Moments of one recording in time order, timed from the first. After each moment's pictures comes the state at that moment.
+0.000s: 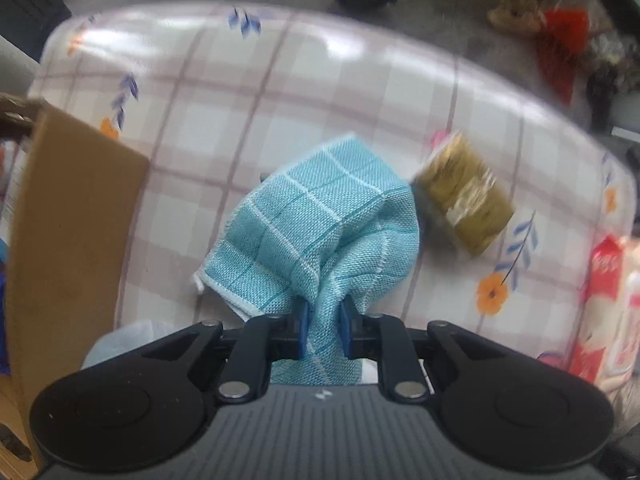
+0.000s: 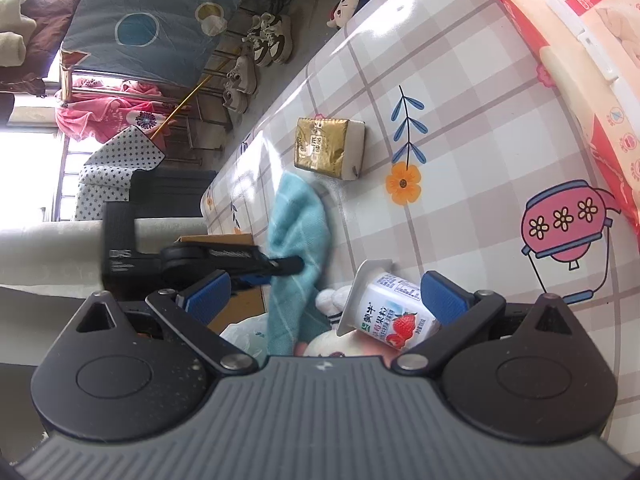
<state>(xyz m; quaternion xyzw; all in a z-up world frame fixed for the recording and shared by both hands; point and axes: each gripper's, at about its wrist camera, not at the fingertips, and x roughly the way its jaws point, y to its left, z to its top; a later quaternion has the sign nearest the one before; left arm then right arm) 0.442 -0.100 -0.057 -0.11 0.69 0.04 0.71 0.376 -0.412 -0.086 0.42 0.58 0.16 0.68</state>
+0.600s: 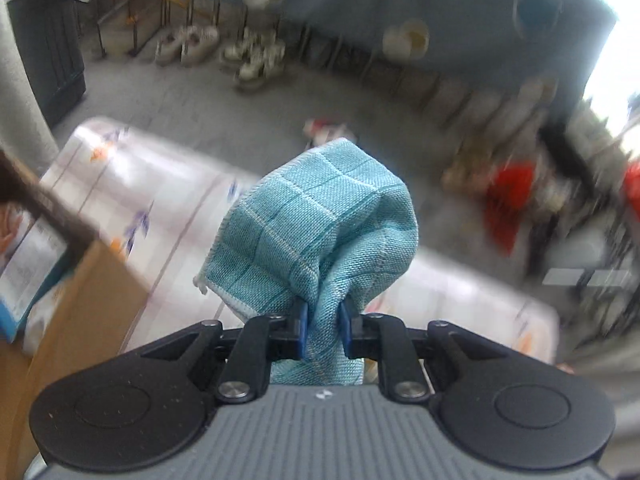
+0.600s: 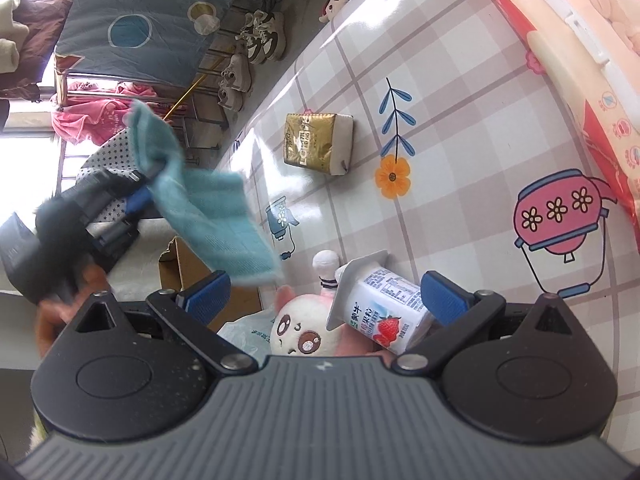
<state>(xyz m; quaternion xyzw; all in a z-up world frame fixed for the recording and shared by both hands) 0.429 -0.099 -0.009 -0.17 0.53 0.05 0.83 0.375 -0.415 -0.096 0.43 0.59 0.15 0.67</state>
